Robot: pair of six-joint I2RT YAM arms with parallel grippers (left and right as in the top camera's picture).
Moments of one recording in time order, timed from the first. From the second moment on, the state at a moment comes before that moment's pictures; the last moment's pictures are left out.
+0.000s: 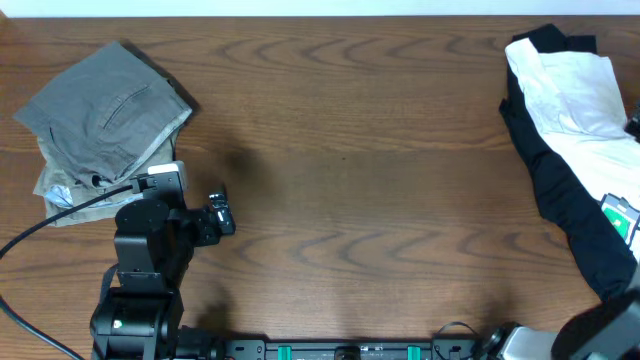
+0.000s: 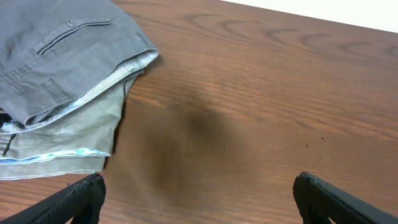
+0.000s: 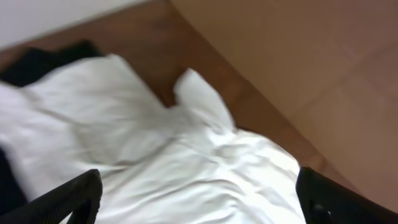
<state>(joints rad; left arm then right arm) -0.06 0.64 0.70 -0.66 -0.02 -0.21 -0.63 1.54 1.25 -0.35 0.18 -0.03</state>
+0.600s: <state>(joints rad) -0.06 0.64 0.70 -0.66 -0.01 -0.21 -0.90 1.98 1.25 -0.11 -0.09 -0.01</state>
